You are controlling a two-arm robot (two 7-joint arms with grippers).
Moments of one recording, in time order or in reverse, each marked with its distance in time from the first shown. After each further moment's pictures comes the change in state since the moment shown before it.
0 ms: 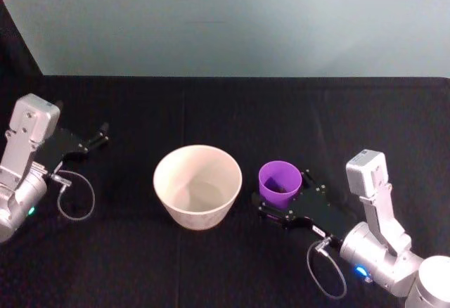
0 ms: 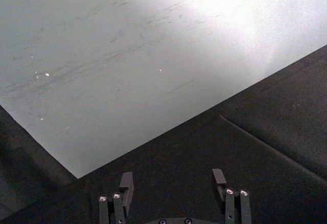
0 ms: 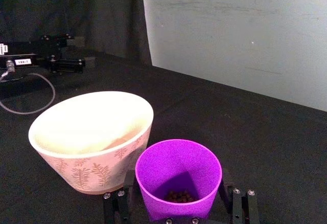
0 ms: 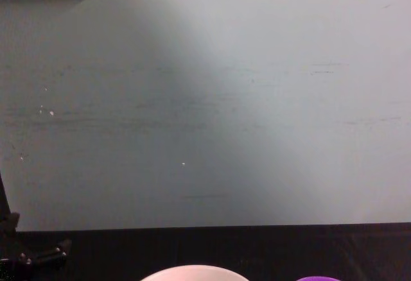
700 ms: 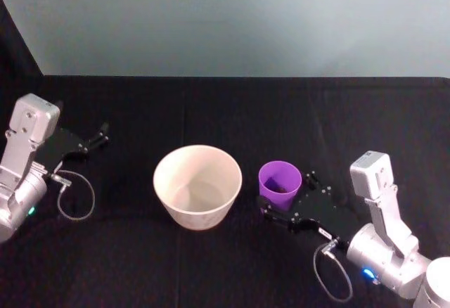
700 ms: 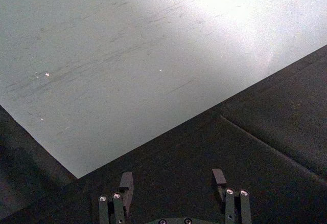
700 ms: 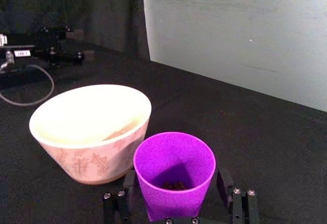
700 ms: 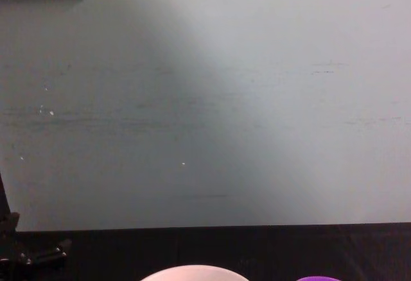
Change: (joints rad) left arm 0.000 0.000 0.000 0.000 0.000 0.000 0.000; right arm -0.007 0.060 -0.031 -0.039 0.020 0.010 -0.039
